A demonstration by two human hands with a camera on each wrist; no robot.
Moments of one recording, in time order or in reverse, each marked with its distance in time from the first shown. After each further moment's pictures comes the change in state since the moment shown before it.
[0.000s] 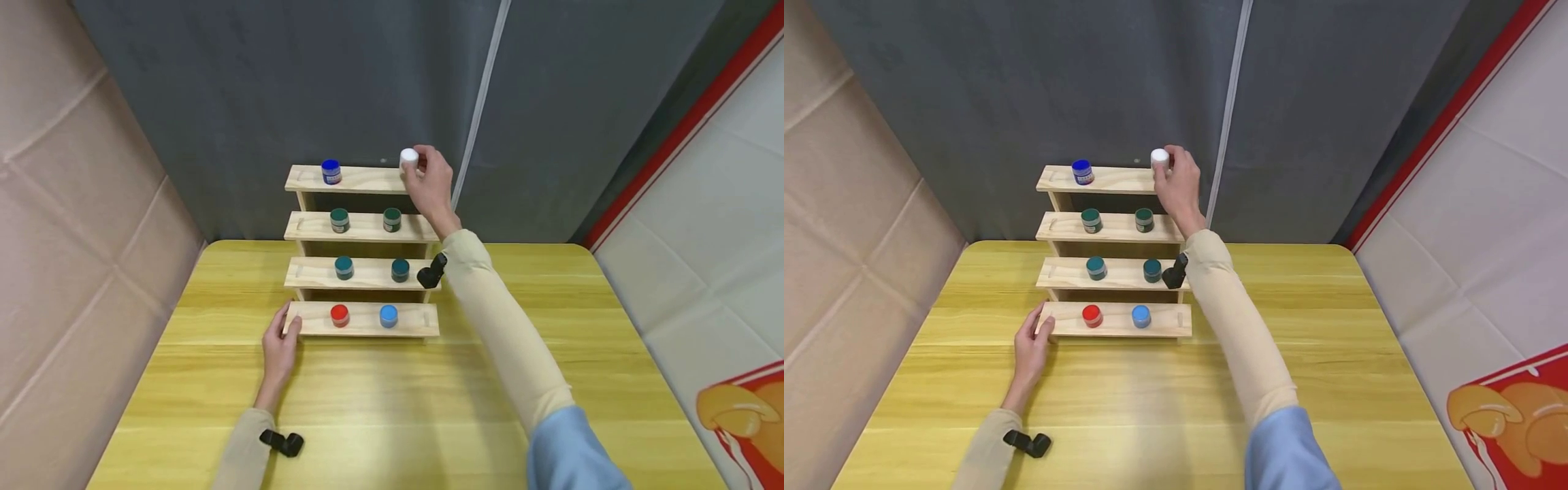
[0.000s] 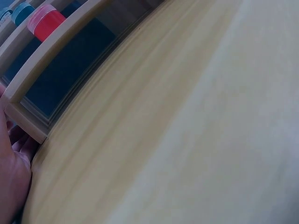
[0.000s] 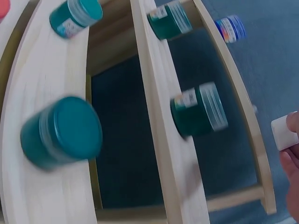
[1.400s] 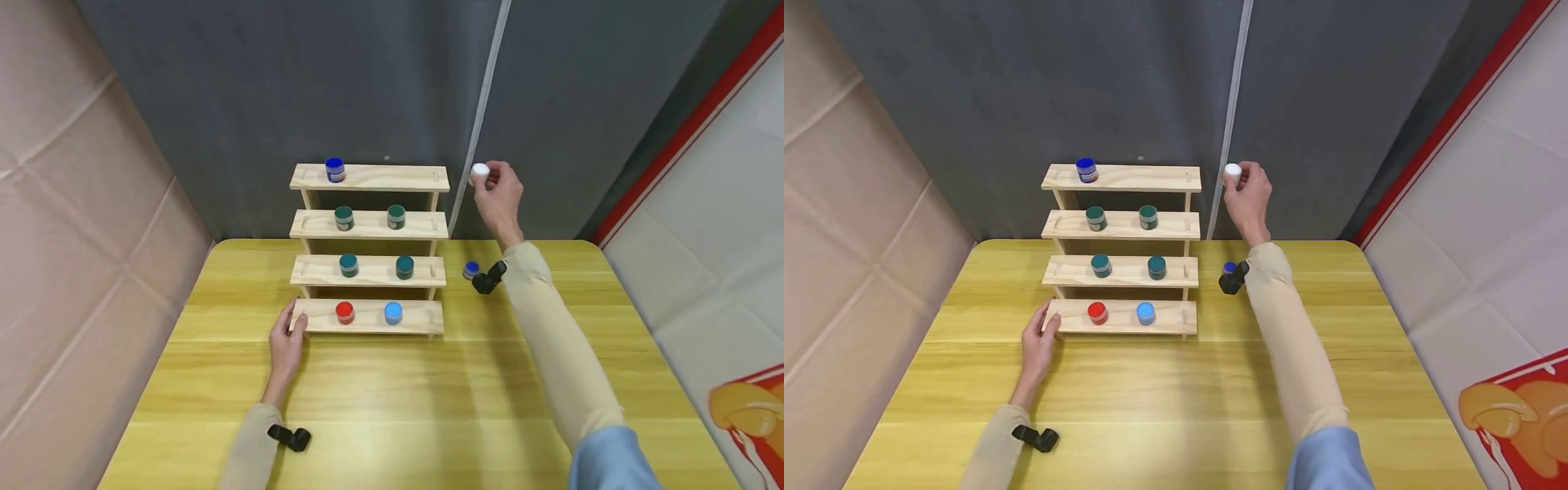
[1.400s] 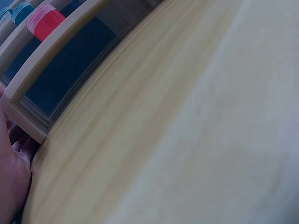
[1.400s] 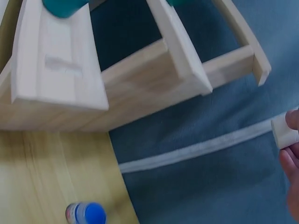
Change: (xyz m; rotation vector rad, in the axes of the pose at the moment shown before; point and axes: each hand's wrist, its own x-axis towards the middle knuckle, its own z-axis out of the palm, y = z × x) left_hand 0.007 0.004 -0.001 -0.051 -0.021 0.007; right_hand -0.013 0.076 -0.075 -0.021 0.121 0.190
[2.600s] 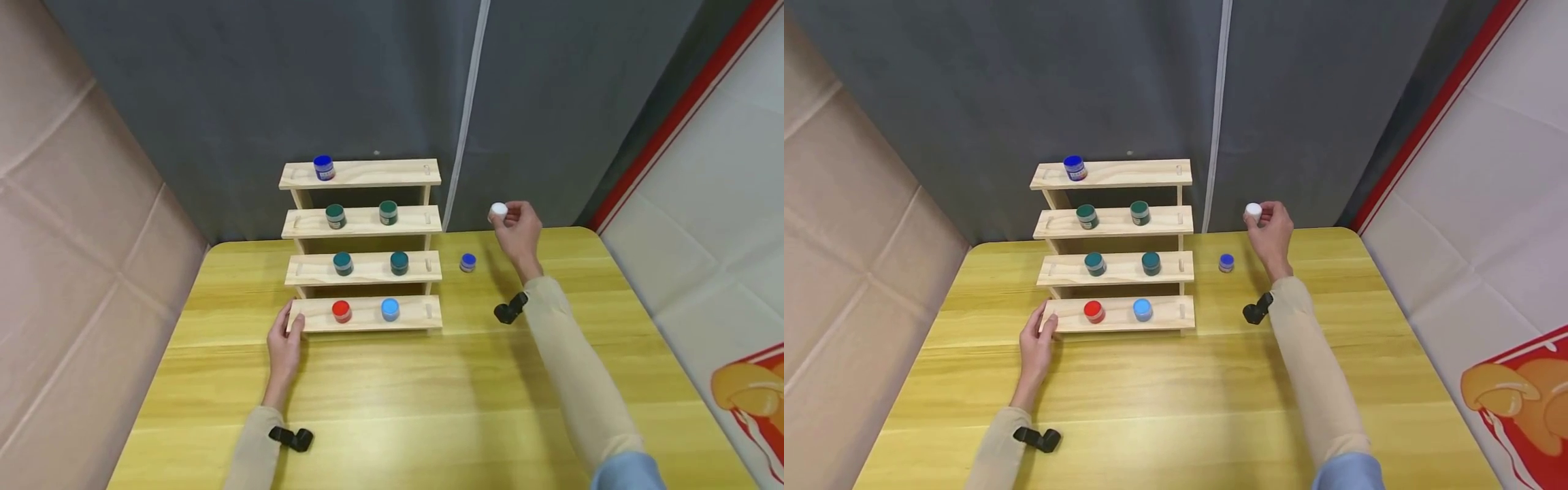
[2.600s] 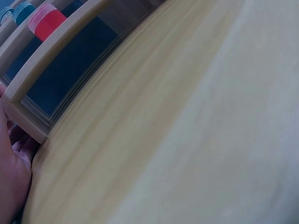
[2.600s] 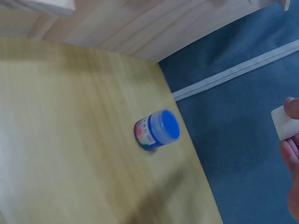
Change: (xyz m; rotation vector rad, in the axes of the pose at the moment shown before) left_hand 0.002 -0.003 0.004 0.019 0.033 0.007; right_hand -0.046 0.093 -0.030 -0.032 -0.006 0.139
